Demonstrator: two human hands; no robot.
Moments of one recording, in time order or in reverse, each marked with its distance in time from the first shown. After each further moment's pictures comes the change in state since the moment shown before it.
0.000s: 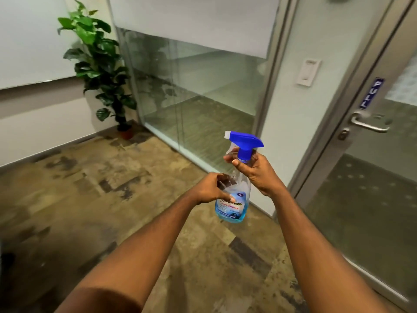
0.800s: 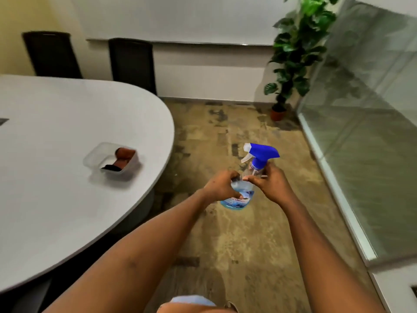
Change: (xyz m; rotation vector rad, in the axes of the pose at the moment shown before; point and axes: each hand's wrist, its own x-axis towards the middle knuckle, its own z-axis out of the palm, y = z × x) left_hand -0.212 -0.179 -0.176 0.259 0.717 -0.544; right_hand 0.107 0.080 0.334 -0.333 -0.652 -0.041
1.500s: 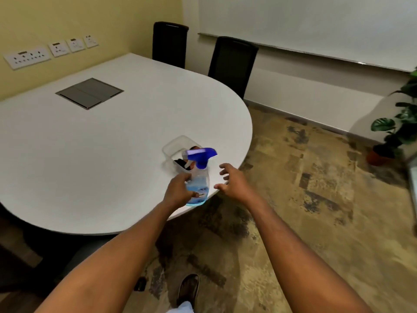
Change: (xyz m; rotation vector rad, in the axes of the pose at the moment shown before) left_hand -0.114 -0.226 -0.135 -0.149 0.633 -0.710; right_hand 0.131 -0.097 0.274 -0.240 -0.591 -0.241
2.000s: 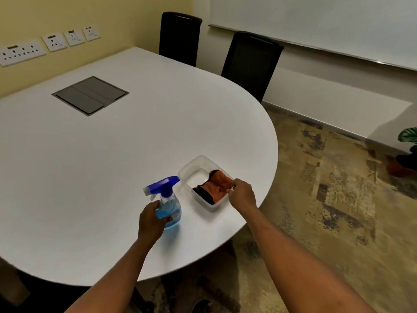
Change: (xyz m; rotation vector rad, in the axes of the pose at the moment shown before) left_hand 0.108 -0.146 -0.070 -0.160 0.163 -0.278; right_hand 0.185 -0.006 0.082 -0.138 0.150 0.284
